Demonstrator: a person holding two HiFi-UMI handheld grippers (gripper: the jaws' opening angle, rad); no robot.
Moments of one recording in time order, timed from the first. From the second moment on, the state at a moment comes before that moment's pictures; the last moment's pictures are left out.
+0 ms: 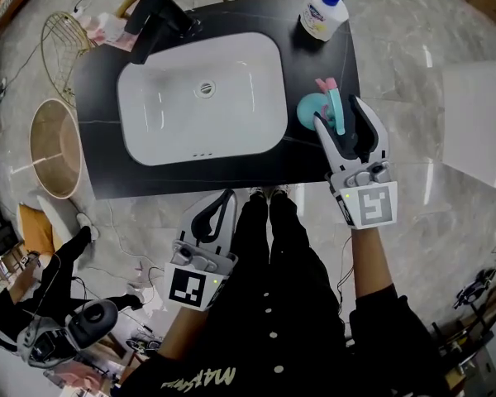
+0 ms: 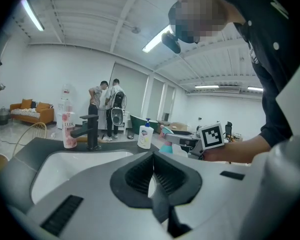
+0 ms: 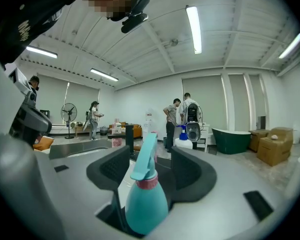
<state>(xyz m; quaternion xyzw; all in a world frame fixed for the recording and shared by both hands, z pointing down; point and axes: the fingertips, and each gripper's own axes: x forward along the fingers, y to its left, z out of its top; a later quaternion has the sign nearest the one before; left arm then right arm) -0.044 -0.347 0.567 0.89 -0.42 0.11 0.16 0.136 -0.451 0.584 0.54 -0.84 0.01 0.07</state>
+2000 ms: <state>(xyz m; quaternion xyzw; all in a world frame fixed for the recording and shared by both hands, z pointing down) -0.043 -0.362 0.355 0.91 -0.42 -0.01 -0.02 0.104 -0.349 0.348 0.55 -0.83 -0.04 0.00</state>
